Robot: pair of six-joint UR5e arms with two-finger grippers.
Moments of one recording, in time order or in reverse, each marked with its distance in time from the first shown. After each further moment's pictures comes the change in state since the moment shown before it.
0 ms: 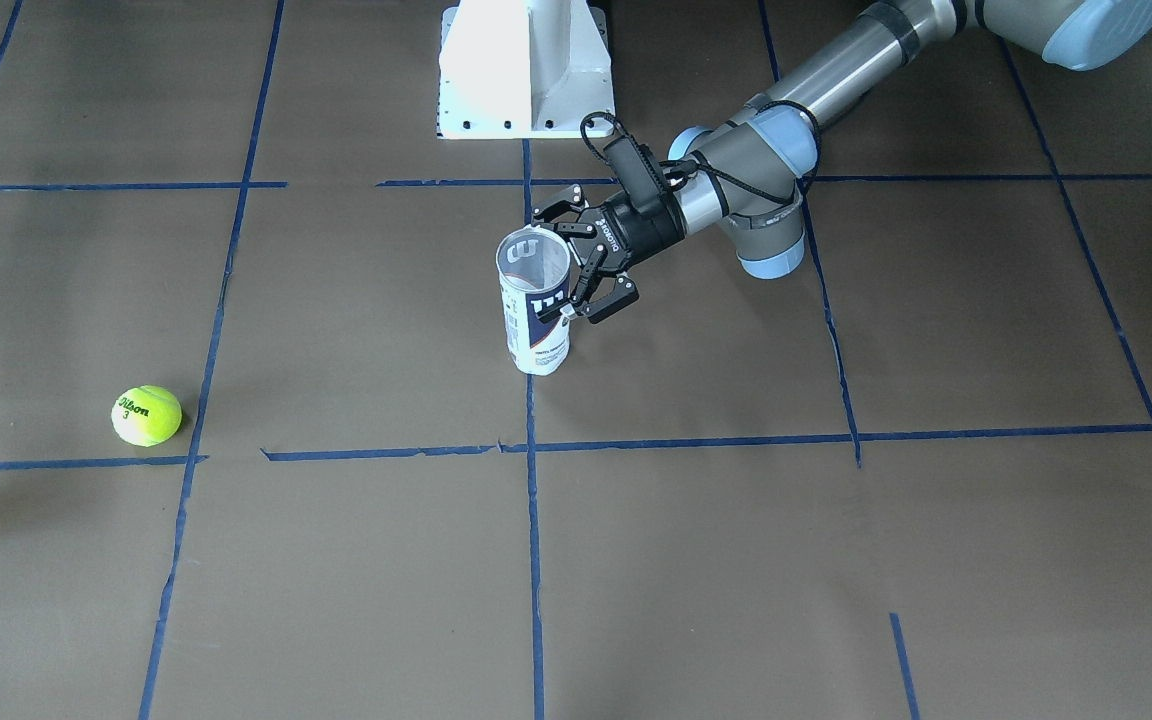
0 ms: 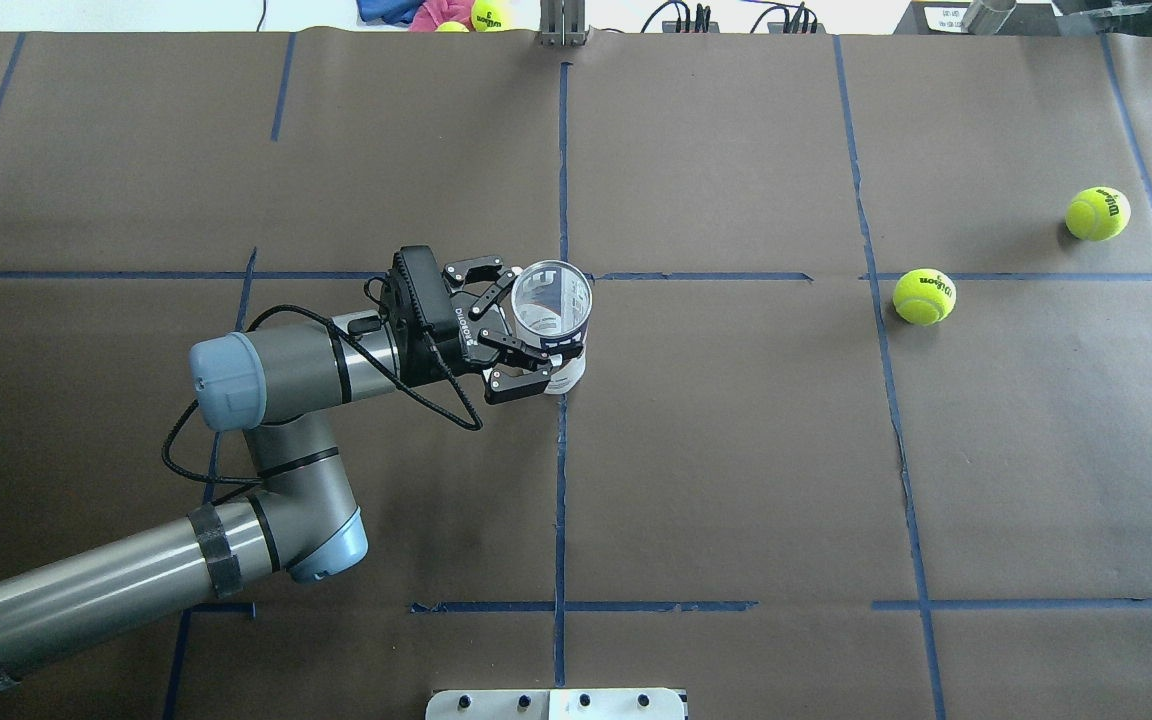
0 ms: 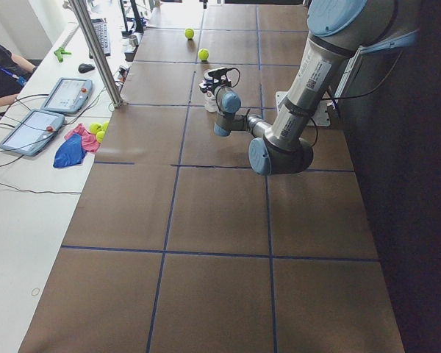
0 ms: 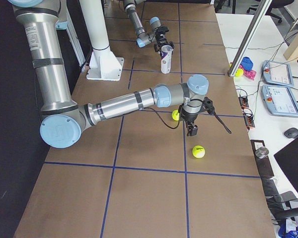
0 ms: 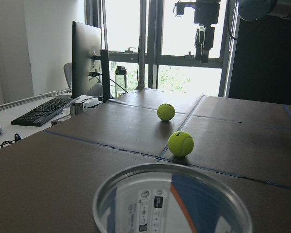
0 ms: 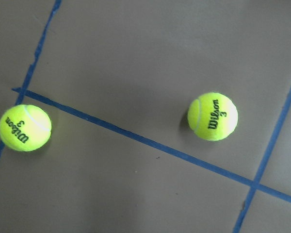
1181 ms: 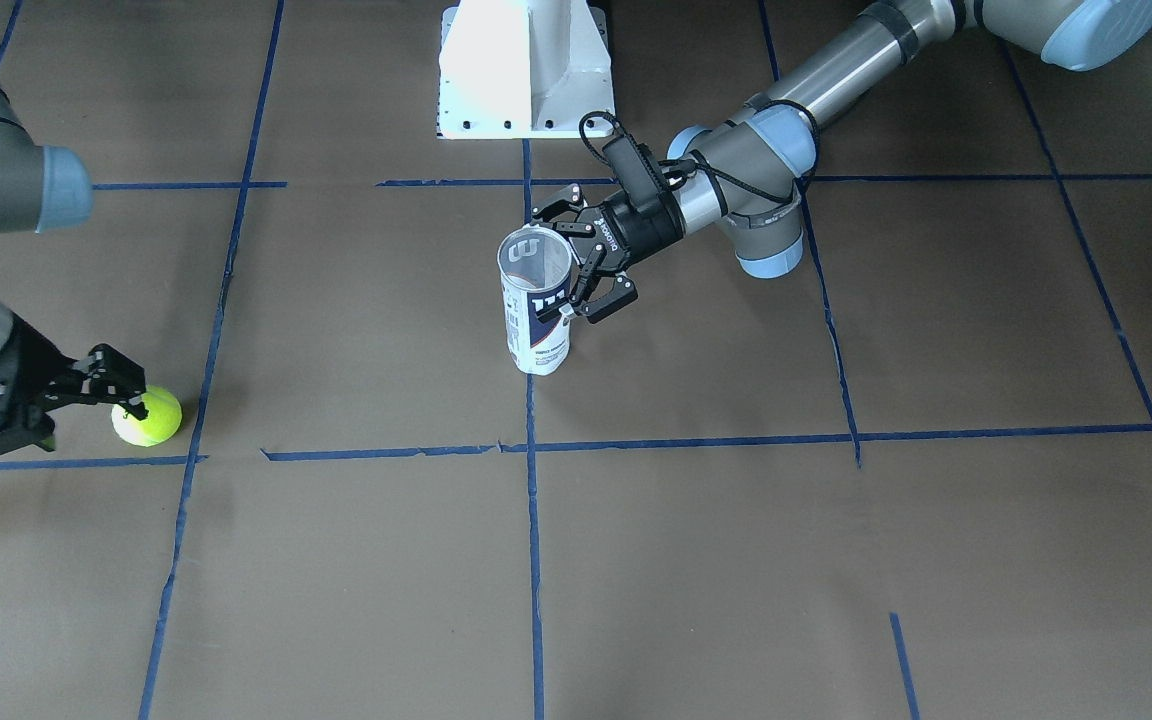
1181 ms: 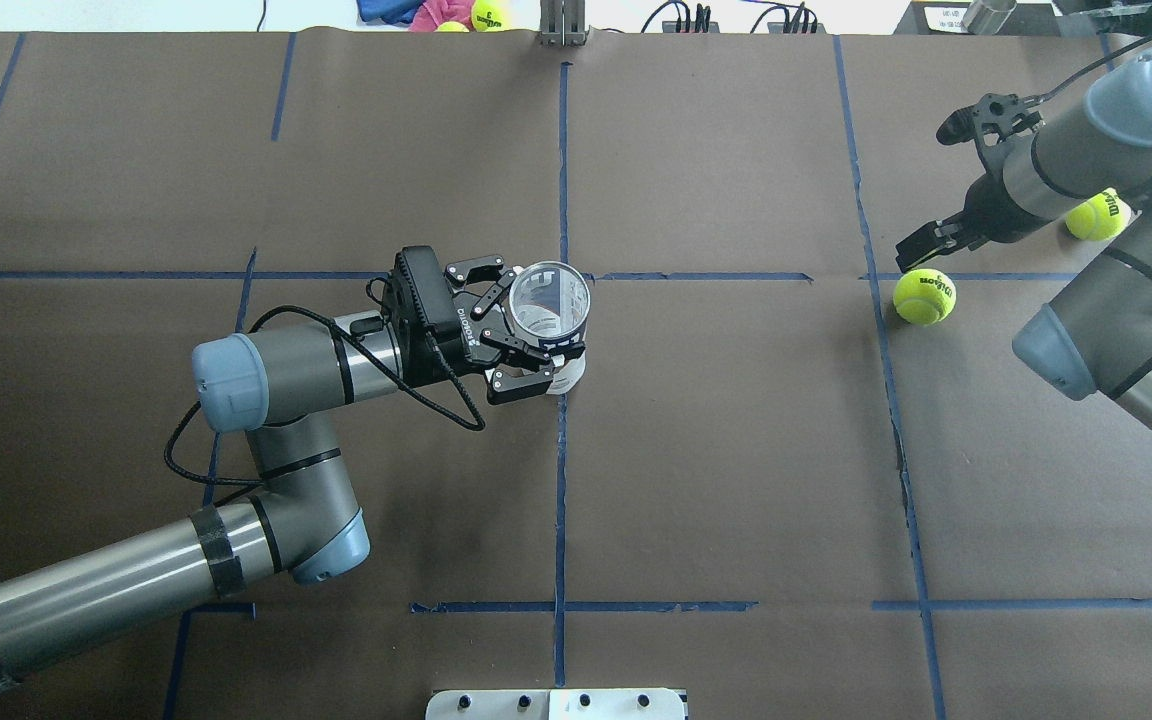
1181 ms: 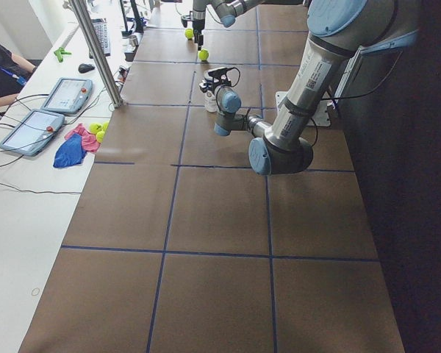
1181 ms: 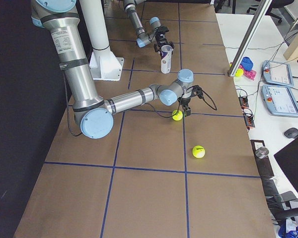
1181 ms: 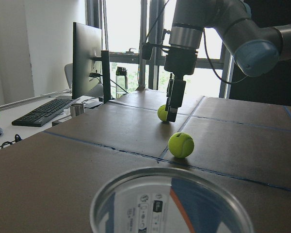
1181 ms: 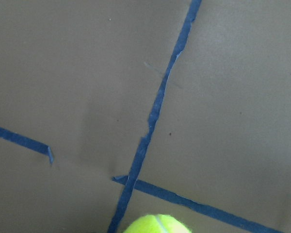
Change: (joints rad) left arm 0.002 -0.002 0.000 0.000 0.005 -0.002; right arm -0.395 0.089 -0.168 0.514 -0.191 0.603
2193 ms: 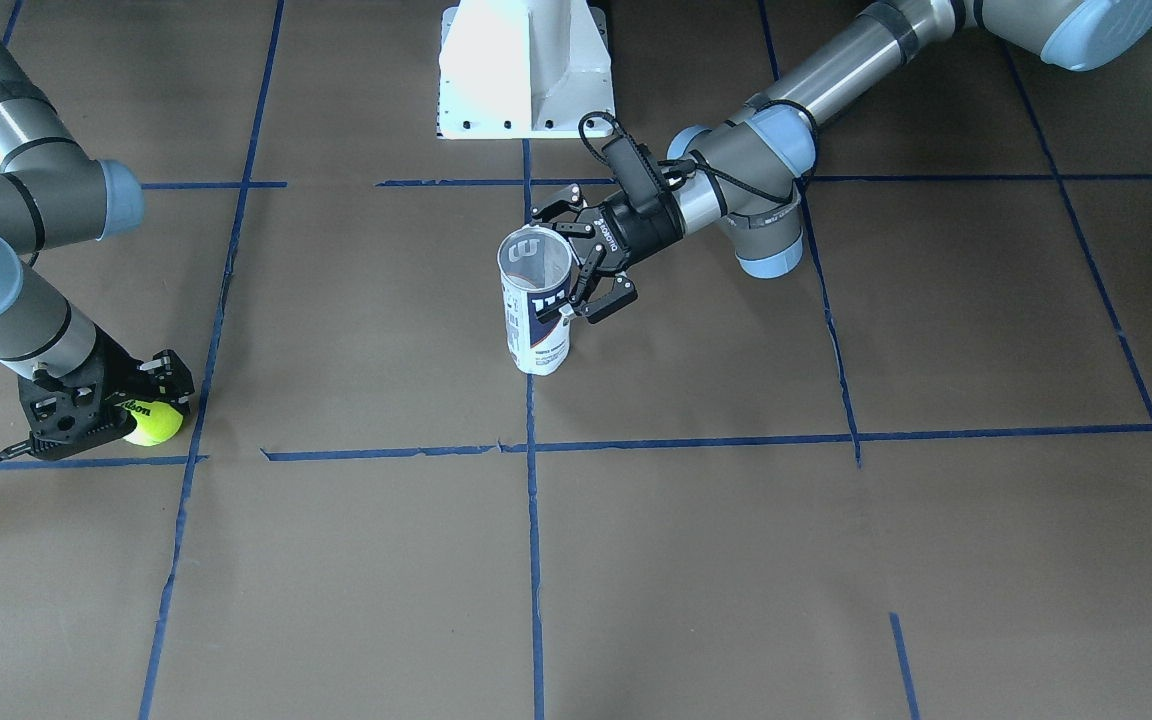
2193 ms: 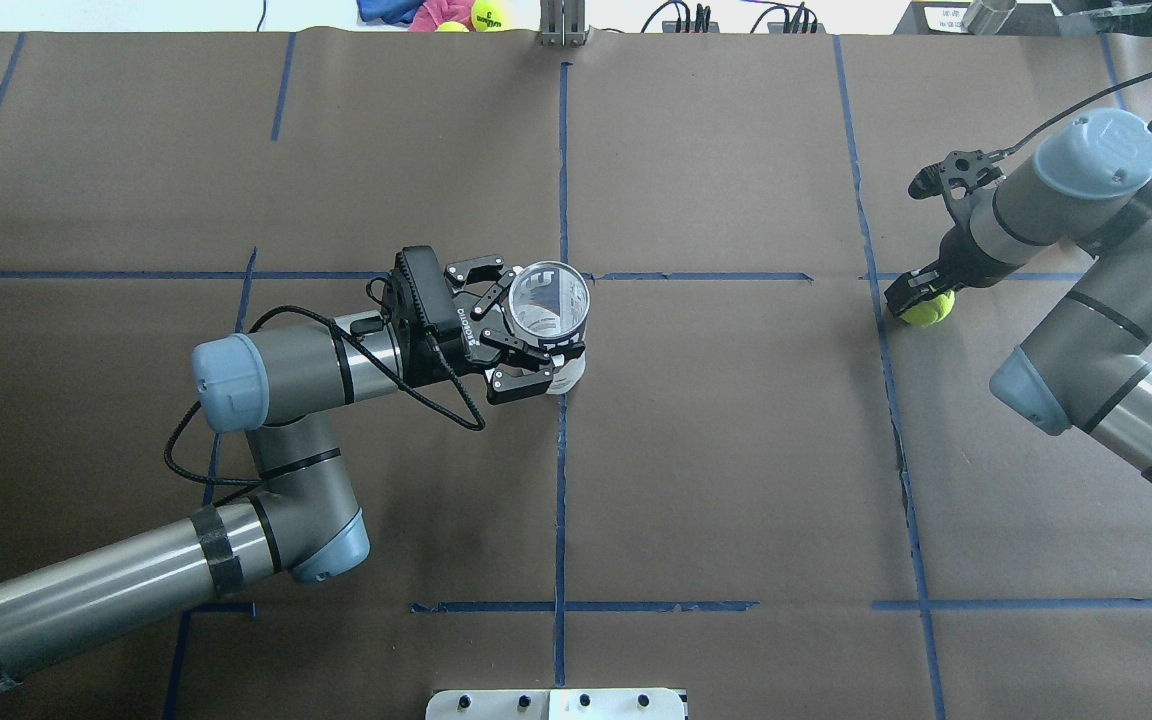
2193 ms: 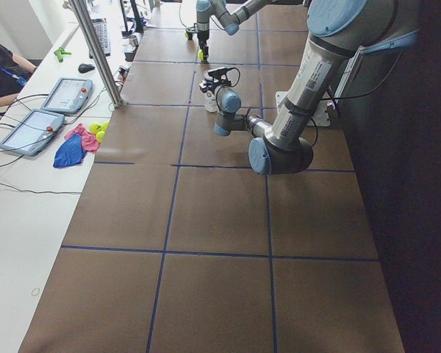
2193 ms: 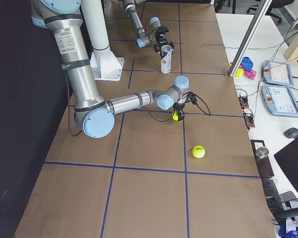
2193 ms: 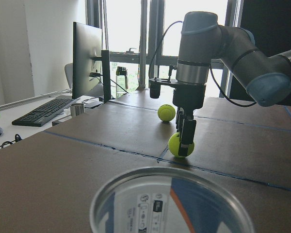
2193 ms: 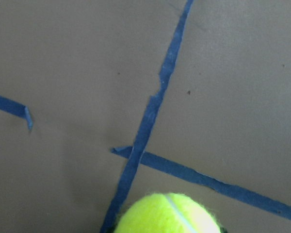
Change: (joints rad) left arm 0.000 0.001 0.000 0.002 0.001 0.000; right arm -0.058 -0.003 -0.050 0.010 -0.010 0.001
